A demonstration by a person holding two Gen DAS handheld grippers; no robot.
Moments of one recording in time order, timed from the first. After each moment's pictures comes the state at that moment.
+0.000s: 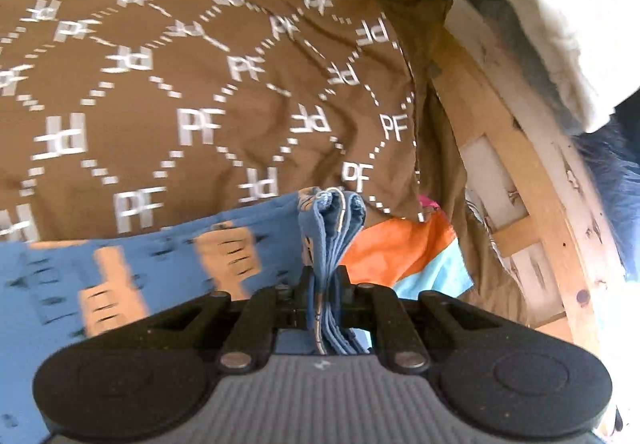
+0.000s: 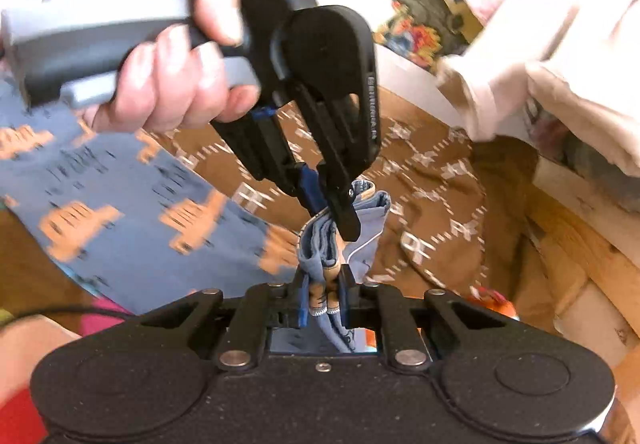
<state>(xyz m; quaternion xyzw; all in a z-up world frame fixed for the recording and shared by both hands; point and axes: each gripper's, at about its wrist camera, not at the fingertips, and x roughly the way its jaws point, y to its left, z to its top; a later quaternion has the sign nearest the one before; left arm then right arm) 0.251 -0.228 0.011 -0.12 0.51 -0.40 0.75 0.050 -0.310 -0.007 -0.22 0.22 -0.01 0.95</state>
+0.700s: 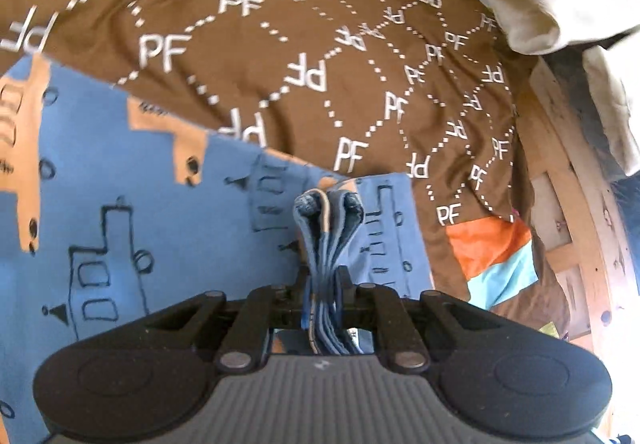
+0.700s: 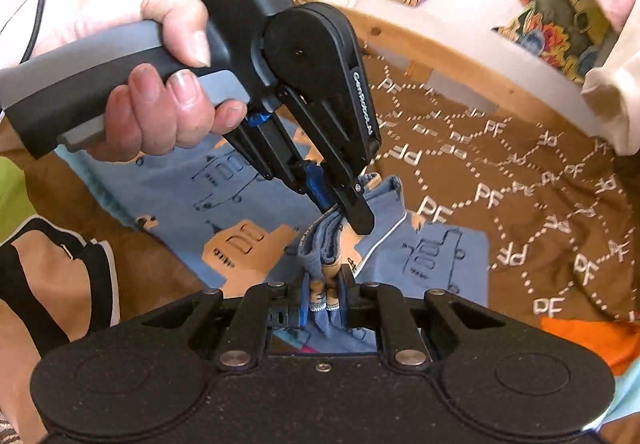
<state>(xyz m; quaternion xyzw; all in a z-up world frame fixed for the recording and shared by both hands) 0.255 -0.101 -0.050 -0.19 0.52 -0.33 0.76 0.069 -0.227 -0.035 -0.20 0.28 0.13 0.93</state>
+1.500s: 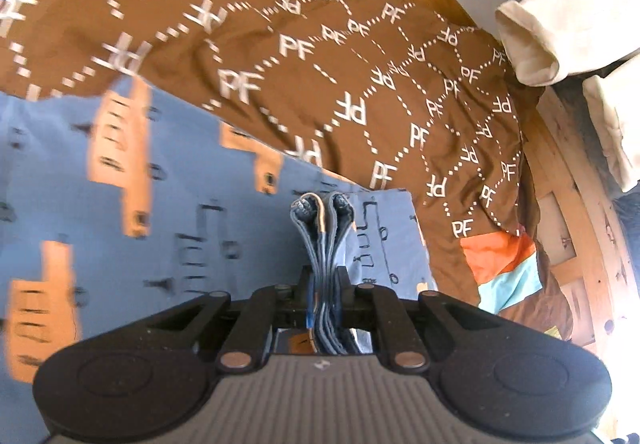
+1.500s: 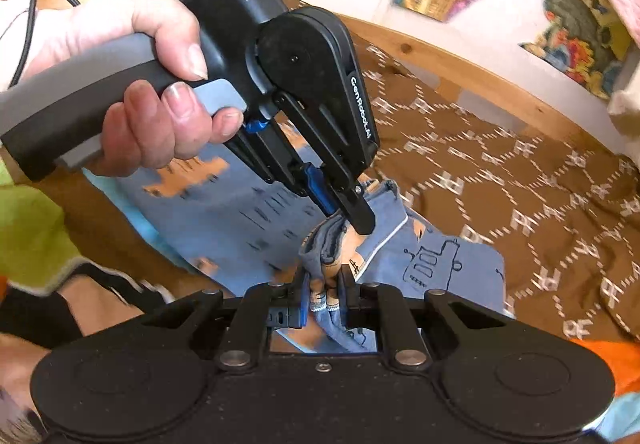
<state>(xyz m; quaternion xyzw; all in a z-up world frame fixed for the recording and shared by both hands) 0.237 -0.045 -0.025 -0.19 0.50 -0.29 0.79 0.068 -0.192 -0.019 -0.19 0.27 0.17 0.93</state>
